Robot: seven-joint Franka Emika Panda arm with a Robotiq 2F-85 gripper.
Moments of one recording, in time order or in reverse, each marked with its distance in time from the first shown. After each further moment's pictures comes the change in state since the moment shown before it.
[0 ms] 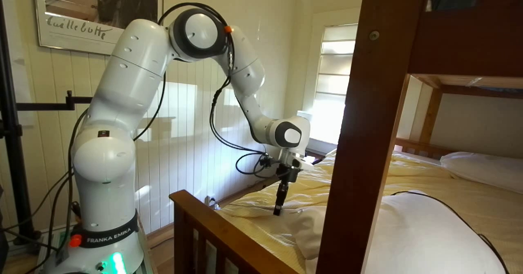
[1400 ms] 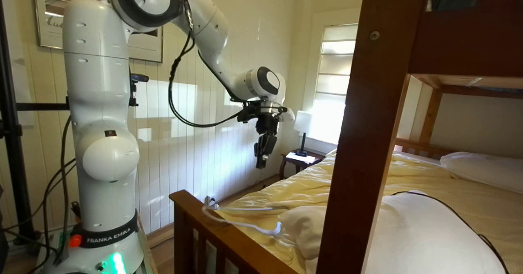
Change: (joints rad) arm 0.118 -0.389 0.079 -0.052 -0.274 -0.552 -0.306
